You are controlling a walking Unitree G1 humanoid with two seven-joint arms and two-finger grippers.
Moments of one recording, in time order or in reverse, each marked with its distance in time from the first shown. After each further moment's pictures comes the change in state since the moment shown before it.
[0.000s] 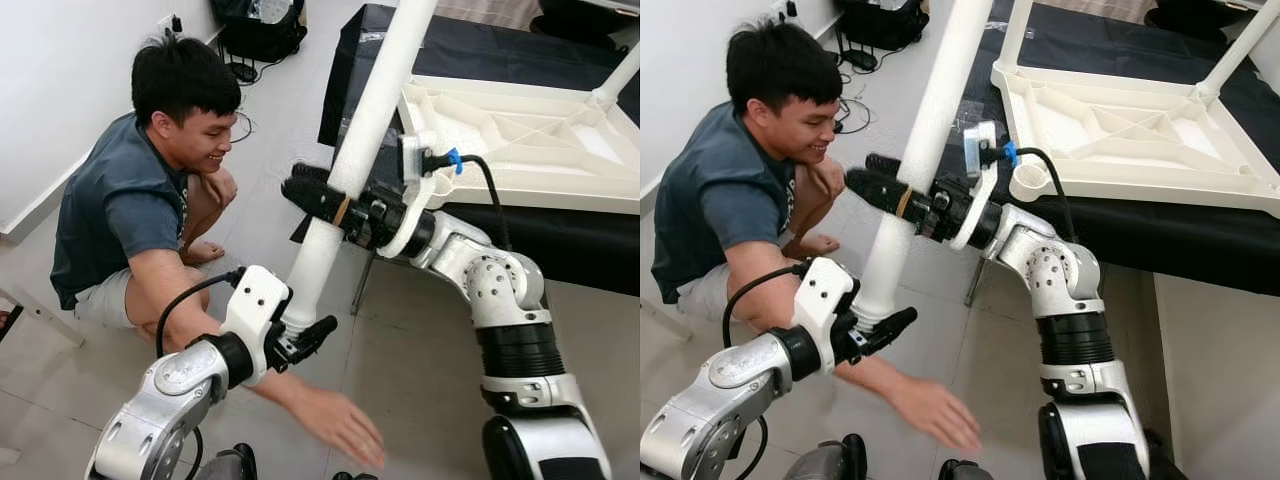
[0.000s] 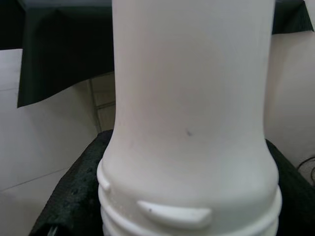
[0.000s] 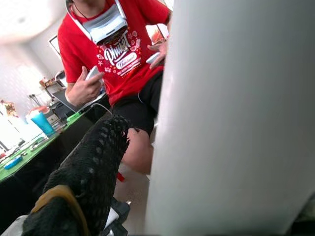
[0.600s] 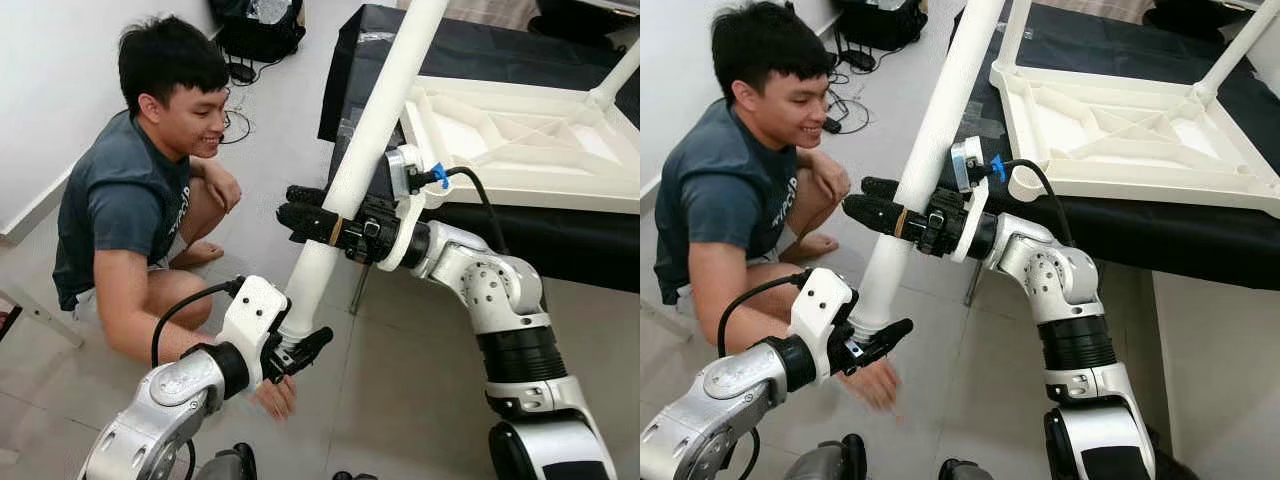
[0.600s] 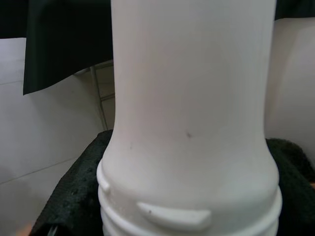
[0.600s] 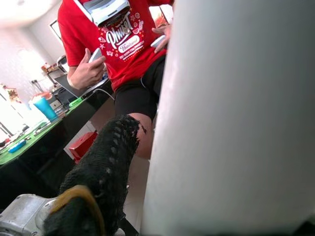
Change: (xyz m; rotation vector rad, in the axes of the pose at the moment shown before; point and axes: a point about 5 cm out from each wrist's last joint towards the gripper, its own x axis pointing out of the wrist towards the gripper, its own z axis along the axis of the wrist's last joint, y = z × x) left arm -0.007 -0.003 -0.005 0.020 0.040 -0.032; right arm -0.001 0.000 -0.008 0.003 0.064 0.016
